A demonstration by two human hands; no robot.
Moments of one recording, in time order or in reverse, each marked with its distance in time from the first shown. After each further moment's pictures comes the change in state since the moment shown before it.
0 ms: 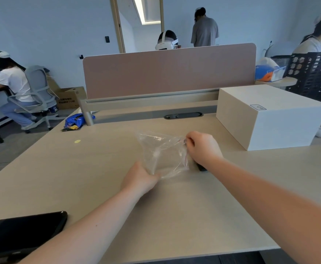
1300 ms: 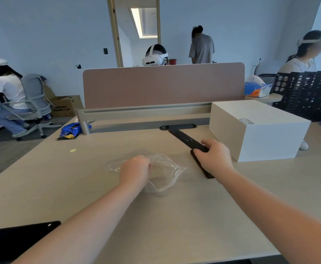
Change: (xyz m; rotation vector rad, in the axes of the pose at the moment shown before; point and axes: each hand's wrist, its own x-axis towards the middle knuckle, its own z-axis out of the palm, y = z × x) left_hand 0.029 0.019 -0.011 0.564 0.291 0.552; right_hand -0.023 -0.005 -0.053 0.264 0.033 0.360
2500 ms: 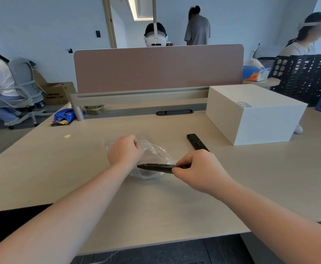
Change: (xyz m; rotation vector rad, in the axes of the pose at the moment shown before) left_hand 0.002 -0.007 -0.006 -0.264 0.074 -0.338; right_hand -0.080 -0.016 -0.001 -0.108 -0.323 -0.117
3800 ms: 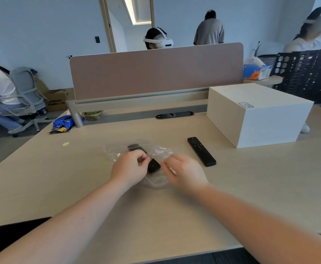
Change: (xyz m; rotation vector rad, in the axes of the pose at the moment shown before) left_hand -0.016 -0.007 0.011 -0.240 -0.127 0.218; right_hand 0.071 0.051 0.069 -0.256 0.384 -0.618
